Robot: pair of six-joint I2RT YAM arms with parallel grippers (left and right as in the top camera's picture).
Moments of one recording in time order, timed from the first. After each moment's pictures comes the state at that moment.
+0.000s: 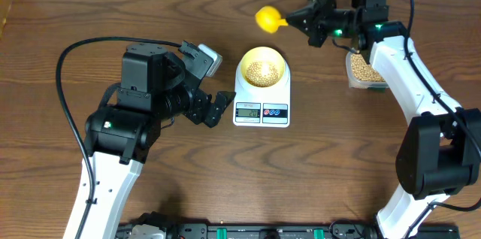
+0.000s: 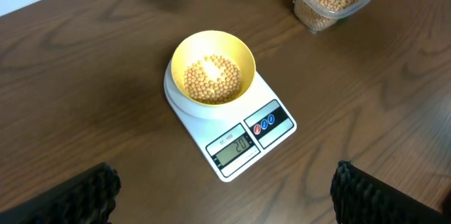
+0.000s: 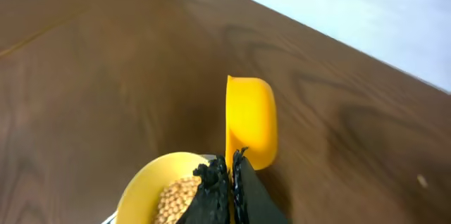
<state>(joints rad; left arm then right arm) -0.24 1.15 1.20 -0.83 0.42 0.25 0.15 1.91 1.51 -0.26 -0.82 -0.25</state>
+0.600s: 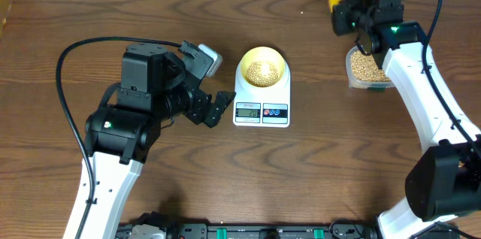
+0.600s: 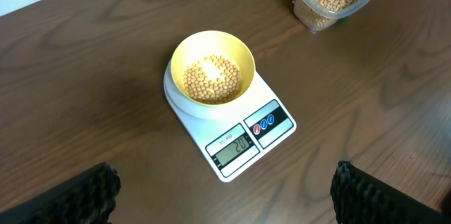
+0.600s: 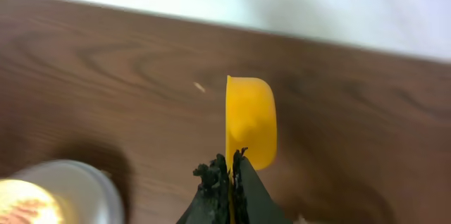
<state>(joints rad) -0.24 1.15 1.20 -0.83 0.43 0.25 0.15 1.77 1.51 -0.45 0.01 -0.06</state>
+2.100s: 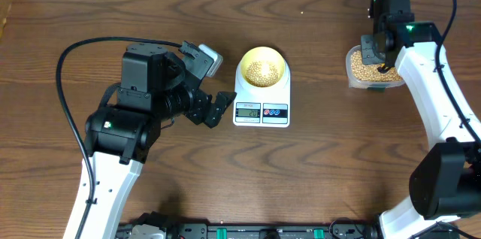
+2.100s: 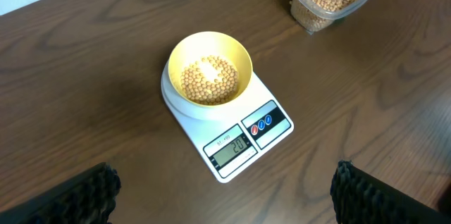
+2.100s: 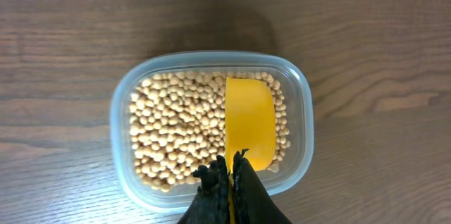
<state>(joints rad) -0.24 1.15 1.20 -0.83 0.43 0.25 0.07 1.77 1.51 -0.86 0.30 0.00</state>
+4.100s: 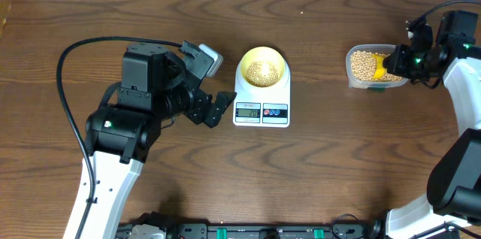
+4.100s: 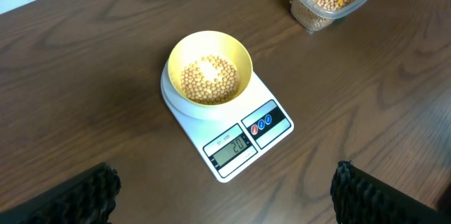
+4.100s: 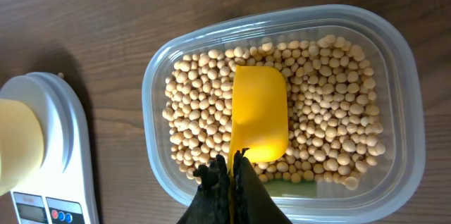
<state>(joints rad) -0.24 1.15 1.20 -0.83 0.43 0.25 -0.27 1.77 1.34 -0.72 -0.43 0.00</state>
